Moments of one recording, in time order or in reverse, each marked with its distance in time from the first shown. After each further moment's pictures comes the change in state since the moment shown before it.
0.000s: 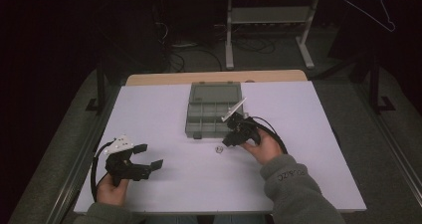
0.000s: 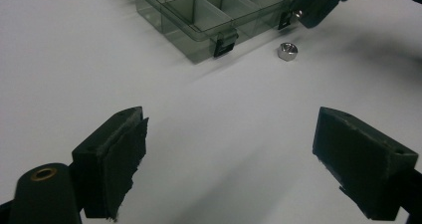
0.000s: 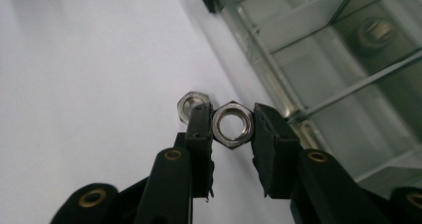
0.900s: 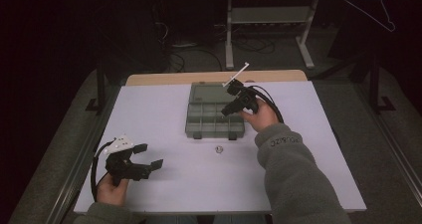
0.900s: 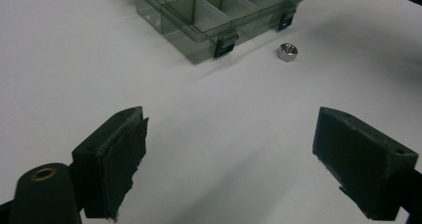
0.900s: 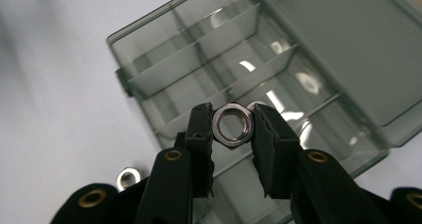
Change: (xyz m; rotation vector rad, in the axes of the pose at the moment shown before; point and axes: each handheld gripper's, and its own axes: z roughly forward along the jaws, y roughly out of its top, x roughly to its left) left arm 0.001 0.000 0.000 0.001 0.000 0.001; right arm -0.057 0.057 -0.031 -0.053 -0.037 0.091
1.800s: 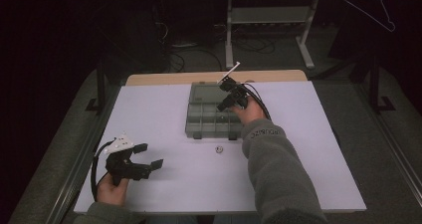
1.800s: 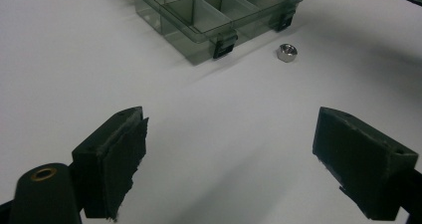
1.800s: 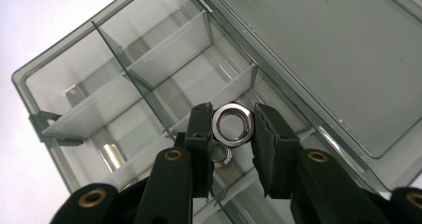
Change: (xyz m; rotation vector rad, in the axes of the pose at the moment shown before) left arm 0.000 0.000 0.001 -0.007 -0.005 -0.007; right arm -0.027 0.018 0.047 0.033 -0.039 0.107
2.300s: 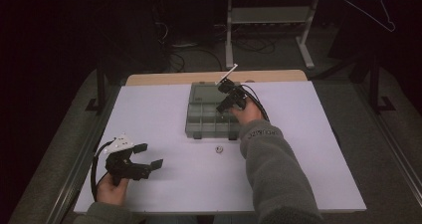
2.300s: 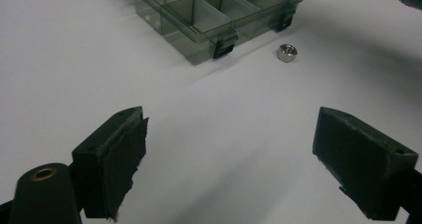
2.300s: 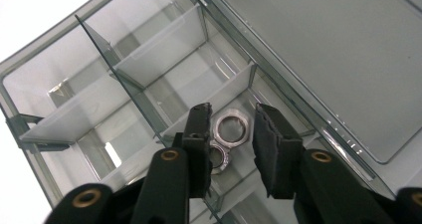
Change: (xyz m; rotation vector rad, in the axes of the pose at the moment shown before) left arm 0.000 0.000 0.000 -0.001 0.000 -0.009; right arm 0.000 0.000 0.009 0.011 -0.017 -0.004
